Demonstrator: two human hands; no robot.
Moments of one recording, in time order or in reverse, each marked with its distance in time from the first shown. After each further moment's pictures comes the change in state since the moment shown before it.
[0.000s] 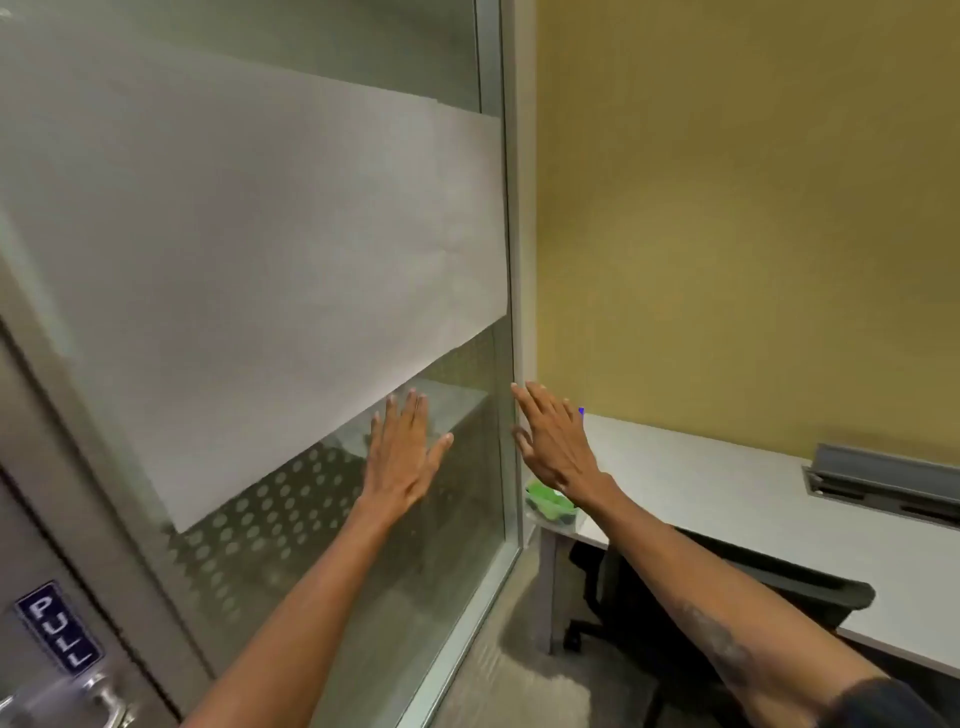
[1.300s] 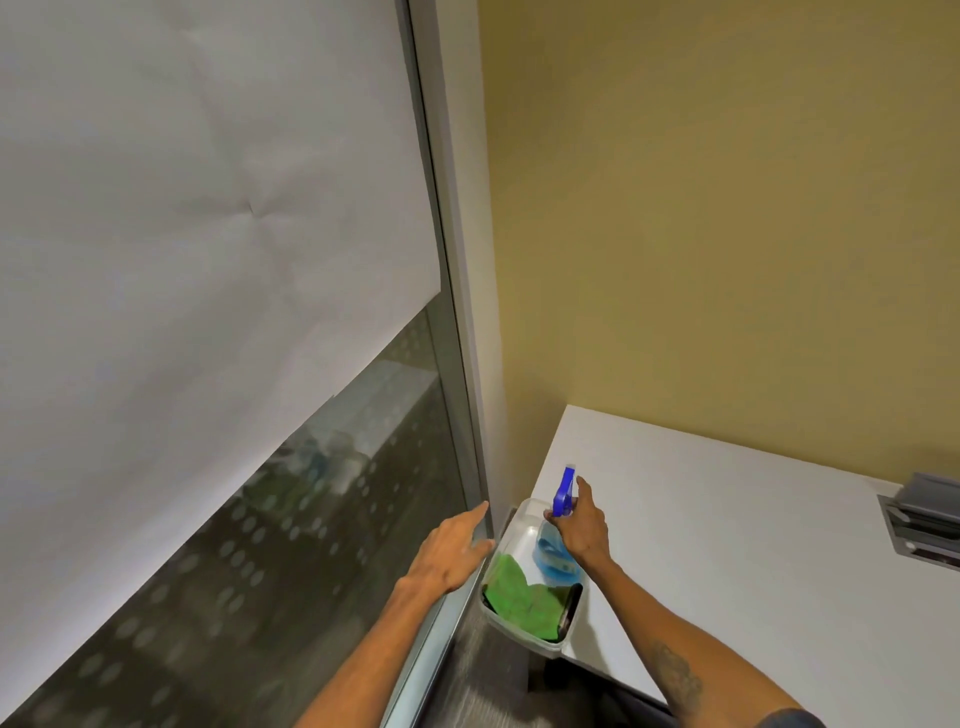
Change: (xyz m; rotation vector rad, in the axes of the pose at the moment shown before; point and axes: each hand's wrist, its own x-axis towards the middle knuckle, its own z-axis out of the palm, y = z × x) left_hand 0.342 0.051 0.335 -0.257 -0.714 -0.045; right_hand 0.211 0.315 0.281 0.619 -0.341 0.975
